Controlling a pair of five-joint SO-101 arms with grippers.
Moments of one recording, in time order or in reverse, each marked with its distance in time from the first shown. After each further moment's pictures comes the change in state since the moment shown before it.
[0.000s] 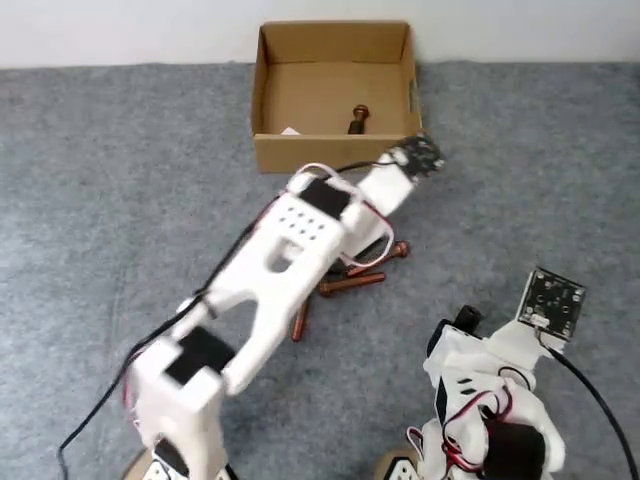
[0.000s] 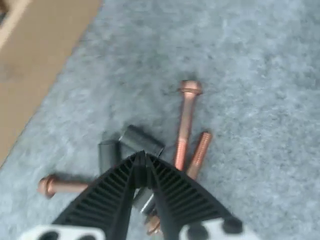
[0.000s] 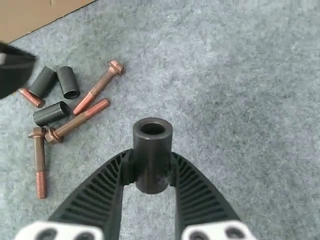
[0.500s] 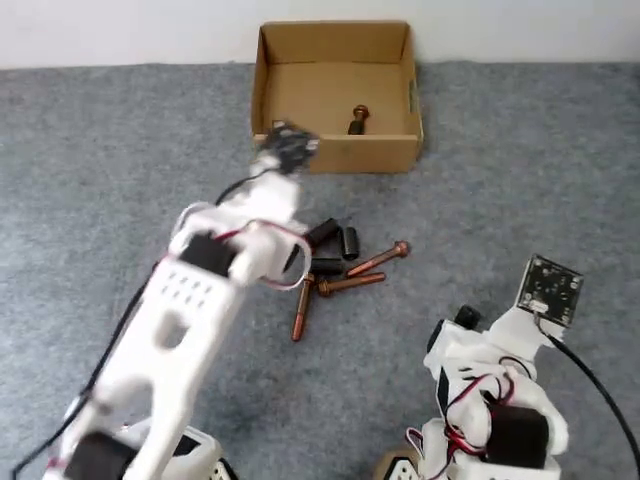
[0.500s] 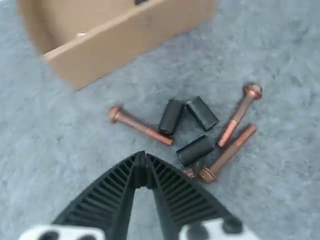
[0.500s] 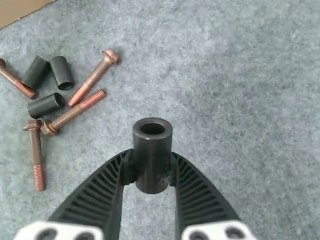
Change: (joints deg) left arm -11.3 -41.2 41.5 -15.6 13.1; right arm 0.0 6.9 -2.5 0.0 0.0
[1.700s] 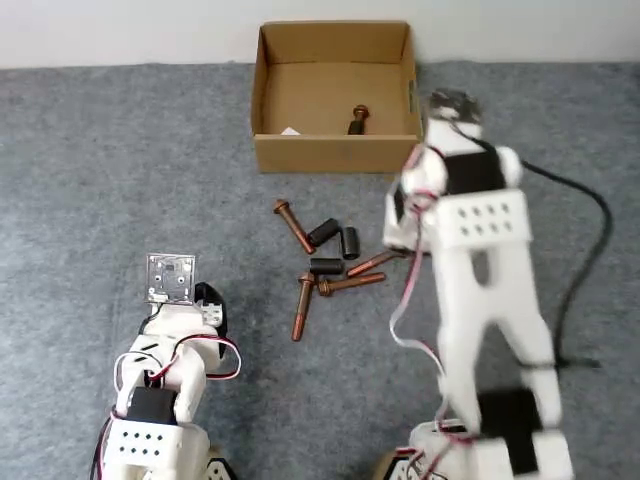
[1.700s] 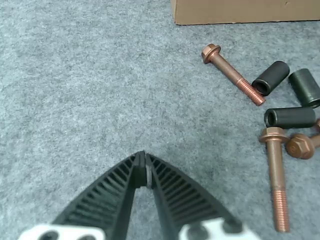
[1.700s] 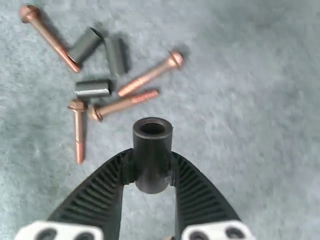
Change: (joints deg) left arm -19.2 -64.2 68.4 -18.7 10.8; right arm -13.1 76.7 -64.8 12.0 4.5
